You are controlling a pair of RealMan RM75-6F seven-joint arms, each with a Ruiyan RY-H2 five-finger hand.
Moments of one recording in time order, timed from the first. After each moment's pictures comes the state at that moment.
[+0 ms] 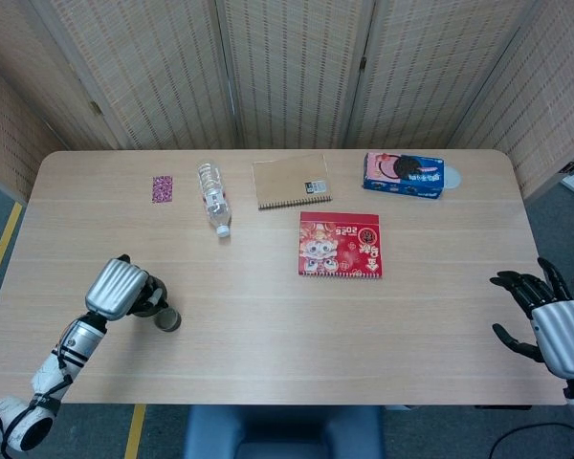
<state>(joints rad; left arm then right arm) -0.57 -1.32 -0.04 -1.42 1.47 1.15 0.26 0.11 -0.99 0.03 -1.62 -1.66 1.56 0.13</state>
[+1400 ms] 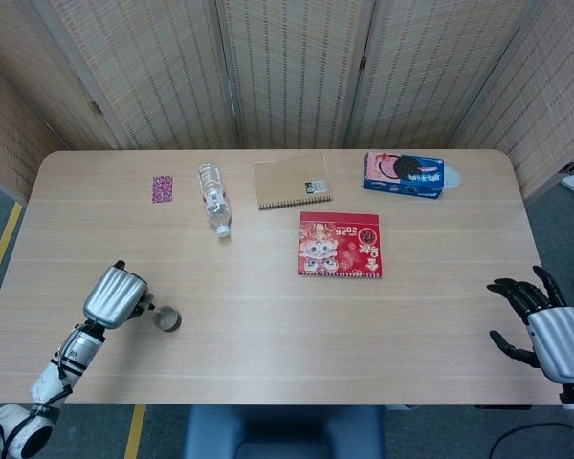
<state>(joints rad) -0.53 -1.36 -0.02 -1.36 1.52 1.20 0.43 0.10 -1.02 0.02 -1.59 -1.66 1.55 0.14</state>
